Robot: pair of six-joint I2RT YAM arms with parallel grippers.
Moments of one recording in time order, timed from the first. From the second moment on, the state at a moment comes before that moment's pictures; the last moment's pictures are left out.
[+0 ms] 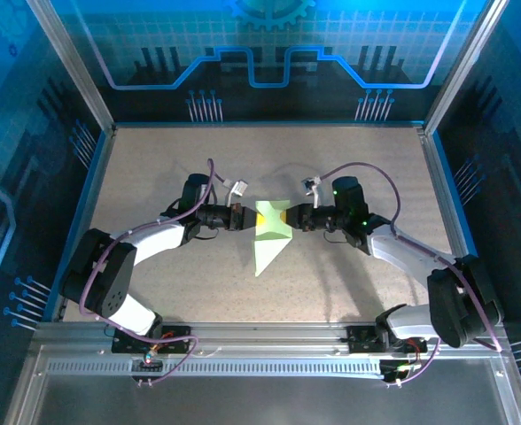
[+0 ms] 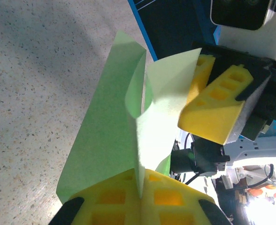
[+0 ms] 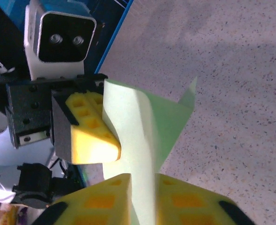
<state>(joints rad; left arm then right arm) -0.36 1.54 0.75 0.26 1.00 -0.63 0.43 1.35 0.73 0.08 -0.71 0.54</state>
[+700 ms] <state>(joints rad) -0.32 1.37 0.72 -0.04 0.57 -0.43 0.43 1.60 0.78 0.01 -0.58 0.60</state>
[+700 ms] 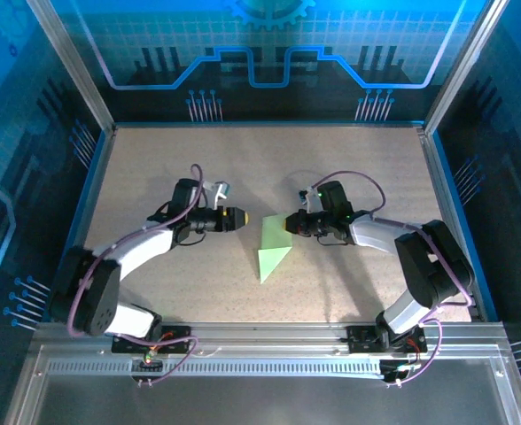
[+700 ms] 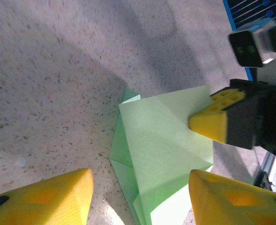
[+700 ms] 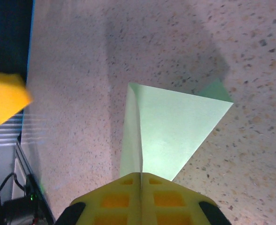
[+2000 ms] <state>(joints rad) -1.10 1.72 1.00 -0.45 -0.40 -0.13 0.43 1.70 0.91 -0.20 -0.46 0.83</state>
